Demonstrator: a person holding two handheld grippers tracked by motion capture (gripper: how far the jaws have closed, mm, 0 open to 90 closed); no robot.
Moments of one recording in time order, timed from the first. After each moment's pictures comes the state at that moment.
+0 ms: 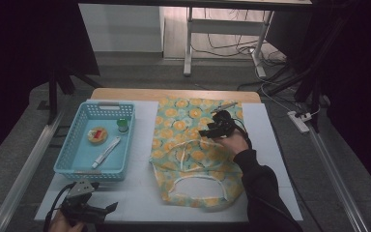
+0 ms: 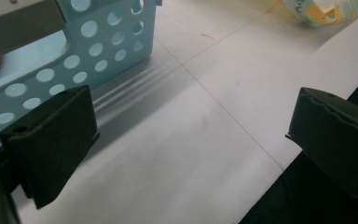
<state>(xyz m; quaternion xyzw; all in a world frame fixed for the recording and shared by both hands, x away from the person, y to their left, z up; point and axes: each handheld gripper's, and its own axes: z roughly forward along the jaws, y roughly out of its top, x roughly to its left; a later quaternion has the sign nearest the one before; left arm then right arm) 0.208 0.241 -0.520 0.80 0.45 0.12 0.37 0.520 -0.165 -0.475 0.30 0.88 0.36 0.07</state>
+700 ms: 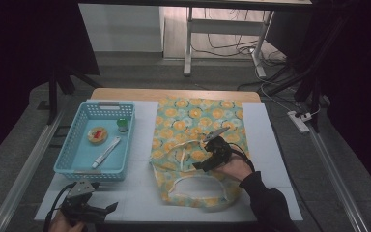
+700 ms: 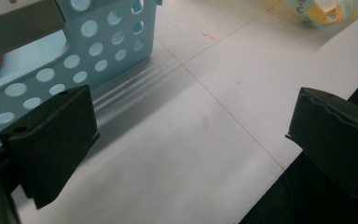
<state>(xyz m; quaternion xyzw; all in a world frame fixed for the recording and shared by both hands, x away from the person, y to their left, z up) 0.208 0.240 -0.520 0.80 0.45 0.13 0.37 0.437 -0.157 -0.498 0.22 0.92 0.32 0.02</state>
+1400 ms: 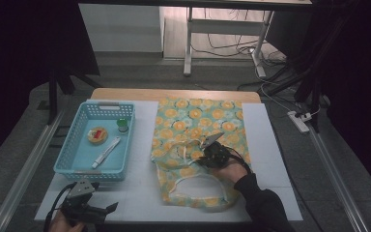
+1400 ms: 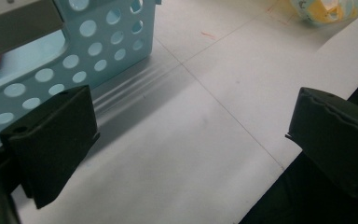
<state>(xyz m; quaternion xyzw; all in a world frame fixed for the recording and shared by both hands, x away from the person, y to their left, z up) 0.208 0.240 -0.520 0.80 0.45 0.13 0.37 0.434 -0.154 -0.514 0.18 0.94 0.28 0.05</state>
